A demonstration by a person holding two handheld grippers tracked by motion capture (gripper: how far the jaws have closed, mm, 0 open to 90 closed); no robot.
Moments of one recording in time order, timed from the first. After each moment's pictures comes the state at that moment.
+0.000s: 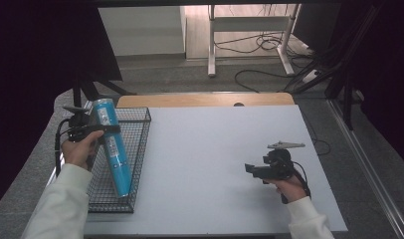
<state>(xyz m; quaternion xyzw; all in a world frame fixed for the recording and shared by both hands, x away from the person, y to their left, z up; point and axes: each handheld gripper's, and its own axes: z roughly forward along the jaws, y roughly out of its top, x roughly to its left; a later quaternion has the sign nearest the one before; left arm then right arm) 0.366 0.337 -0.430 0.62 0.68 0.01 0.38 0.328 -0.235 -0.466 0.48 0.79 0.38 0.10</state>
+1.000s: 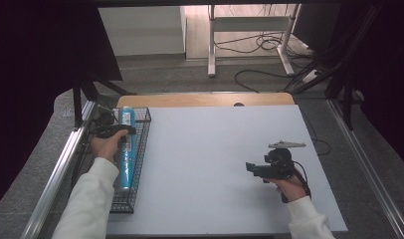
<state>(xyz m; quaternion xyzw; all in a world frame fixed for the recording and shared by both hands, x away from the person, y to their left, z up) 0.418 0.301 -0.487 0.60 0.75 0.03 0.29 0.330 -0.237 -0.467 0.49 0.78 0.38 0.11</state>
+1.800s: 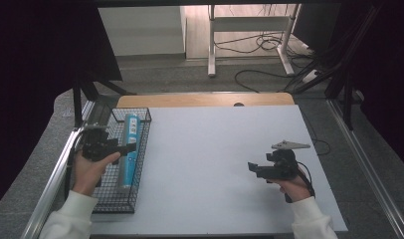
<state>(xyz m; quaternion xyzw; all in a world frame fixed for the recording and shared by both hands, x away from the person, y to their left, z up) 0.295 0.273 -0.423 0.72 0.56 0.10 0.39 0.324 -0.243 -0.459 0.45 0.79 0.40 0.12</state>
